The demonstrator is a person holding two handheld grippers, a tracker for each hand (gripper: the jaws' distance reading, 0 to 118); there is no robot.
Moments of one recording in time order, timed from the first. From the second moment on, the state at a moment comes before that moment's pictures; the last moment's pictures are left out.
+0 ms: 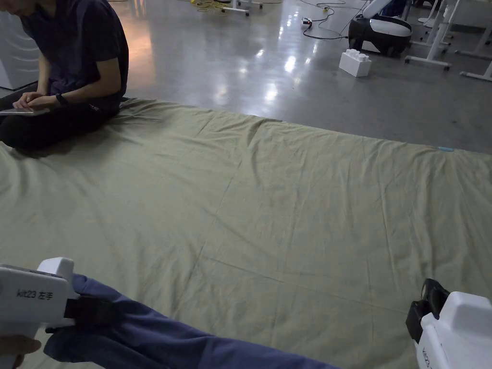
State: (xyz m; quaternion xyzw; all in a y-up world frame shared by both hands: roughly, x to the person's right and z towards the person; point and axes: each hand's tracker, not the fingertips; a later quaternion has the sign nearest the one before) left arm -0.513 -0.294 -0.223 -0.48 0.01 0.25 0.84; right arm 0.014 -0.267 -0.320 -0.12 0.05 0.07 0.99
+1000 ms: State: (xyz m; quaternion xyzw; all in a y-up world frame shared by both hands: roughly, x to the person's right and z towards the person) left arm -0.270 -0.373 -0.302 -0.57 -0.02 0.20 0.80; right arm 0.064 -0.283 -0.301 -0.16 0.00 0.03 0.99
